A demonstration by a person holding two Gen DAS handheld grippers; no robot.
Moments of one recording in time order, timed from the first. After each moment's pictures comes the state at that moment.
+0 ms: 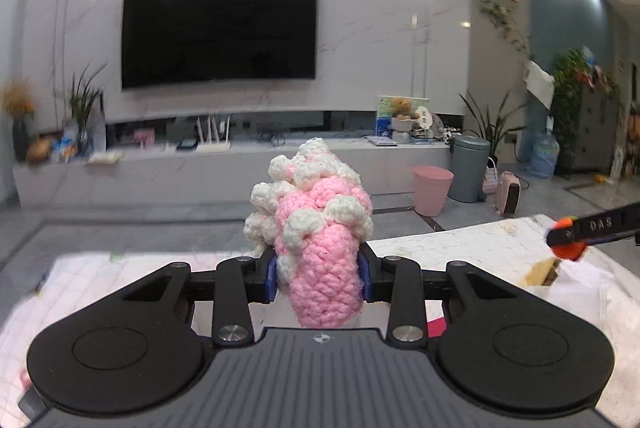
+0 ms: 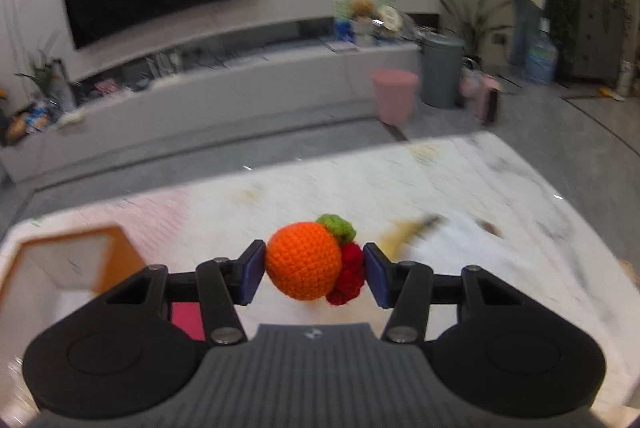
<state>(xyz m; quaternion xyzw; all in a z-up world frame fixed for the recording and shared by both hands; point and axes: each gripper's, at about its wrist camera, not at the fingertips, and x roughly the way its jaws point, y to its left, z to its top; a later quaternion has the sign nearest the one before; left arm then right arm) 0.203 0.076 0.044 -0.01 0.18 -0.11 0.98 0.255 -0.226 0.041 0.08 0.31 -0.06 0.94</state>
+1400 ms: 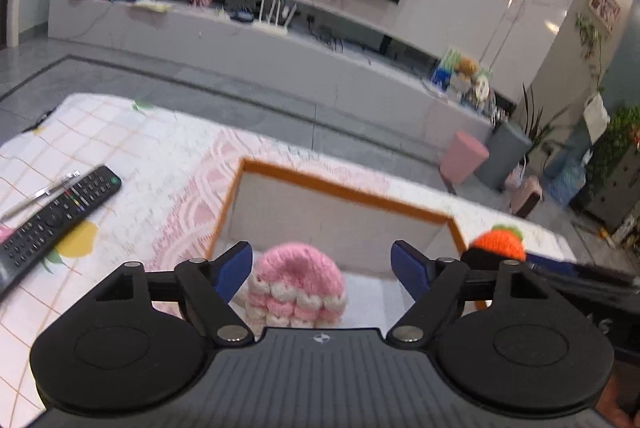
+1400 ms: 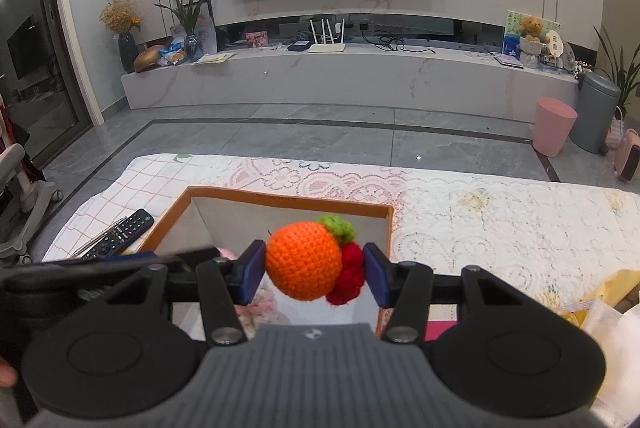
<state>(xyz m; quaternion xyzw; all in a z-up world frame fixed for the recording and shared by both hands) 0.254 0.165 0.011 -0.17 0.32 -0.05 0.93 0.285 -0.031 0.027 0.01 0.33 0.14 0.93</state>
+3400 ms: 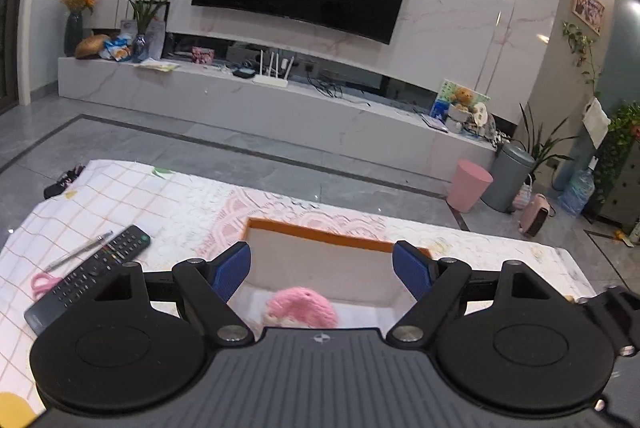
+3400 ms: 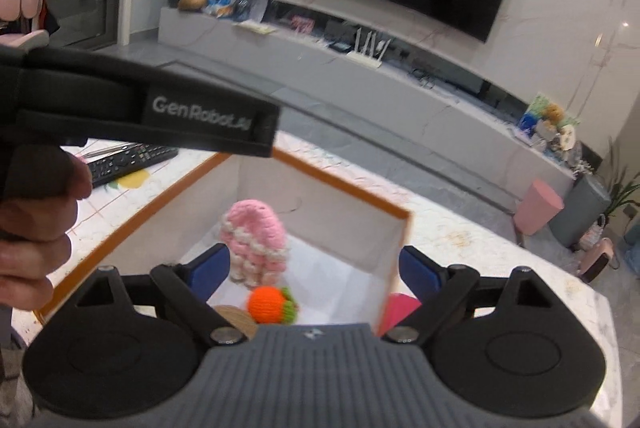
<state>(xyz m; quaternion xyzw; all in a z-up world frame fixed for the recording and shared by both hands) 0.220 0.146 0.057 -0.12 0.27 -0.04 0.96 0.209 0.014 0.044 -0.18 0.29 0.16 0.93</state>
